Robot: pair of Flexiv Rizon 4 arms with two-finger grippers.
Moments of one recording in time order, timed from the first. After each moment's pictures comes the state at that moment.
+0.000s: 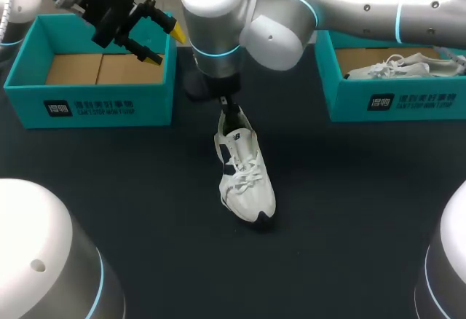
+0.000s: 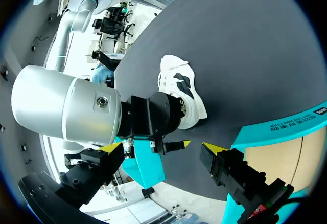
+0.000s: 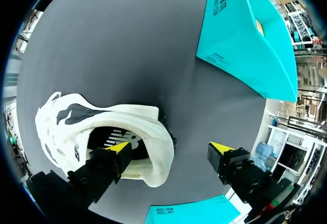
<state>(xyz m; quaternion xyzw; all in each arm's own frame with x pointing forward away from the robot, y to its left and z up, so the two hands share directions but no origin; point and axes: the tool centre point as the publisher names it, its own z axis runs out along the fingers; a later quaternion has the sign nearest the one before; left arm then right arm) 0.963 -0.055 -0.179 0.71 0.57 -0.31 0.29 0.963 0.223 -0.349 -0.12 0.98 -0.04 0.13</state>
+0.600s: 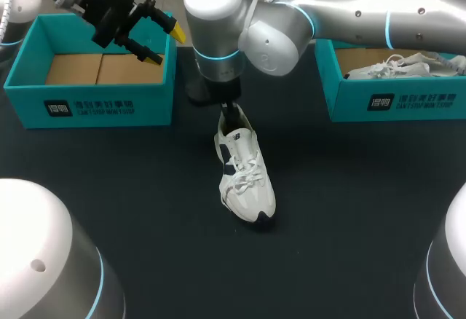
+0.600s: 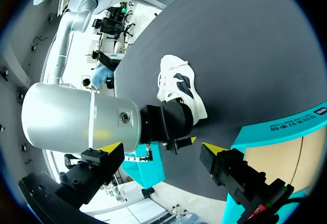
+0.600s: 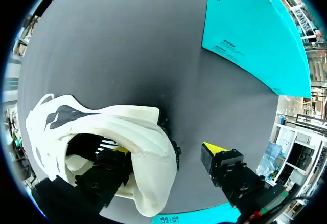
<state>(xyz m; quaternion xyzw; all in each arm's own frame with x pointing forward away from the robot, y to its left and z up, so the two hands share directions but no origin) 0.963 -0.055 -0.179 0.71 0.57 -0.31 0.29 0.969 0.219 -0.383 -0.11 0.99 -0.04 0.10</state>
